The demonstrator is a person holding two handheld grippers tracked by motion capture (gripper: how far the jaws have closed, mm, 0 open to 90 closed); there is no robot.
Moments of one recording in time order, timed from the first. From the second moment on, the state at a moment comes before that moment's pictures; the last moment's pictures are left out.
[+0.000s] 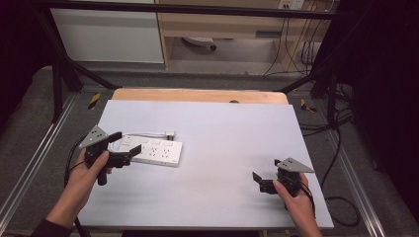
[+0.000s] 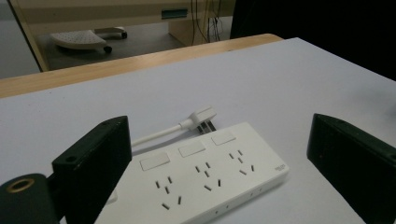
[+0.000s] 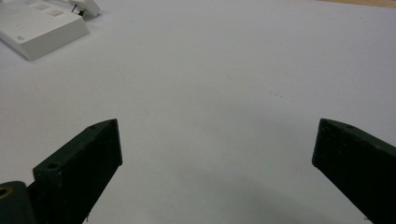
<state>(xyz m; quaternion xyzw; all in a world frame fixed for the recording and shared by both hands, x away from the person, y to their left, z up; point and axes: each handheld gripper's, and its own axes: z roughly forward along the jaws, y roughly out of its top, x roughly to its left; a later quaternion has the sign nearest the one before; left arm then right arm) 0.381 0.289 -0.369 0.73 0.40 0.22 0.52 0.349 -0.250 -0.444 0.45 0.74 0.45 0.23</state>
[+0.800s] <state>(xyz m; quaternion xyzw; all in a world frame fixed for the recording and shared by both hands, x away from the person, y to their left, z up) 0.330 0.305 -0.402 0.74 0.40 0.20 0.51 0.351 -0.251 -0.445 0.45 0.74 0.45 0.23</state>
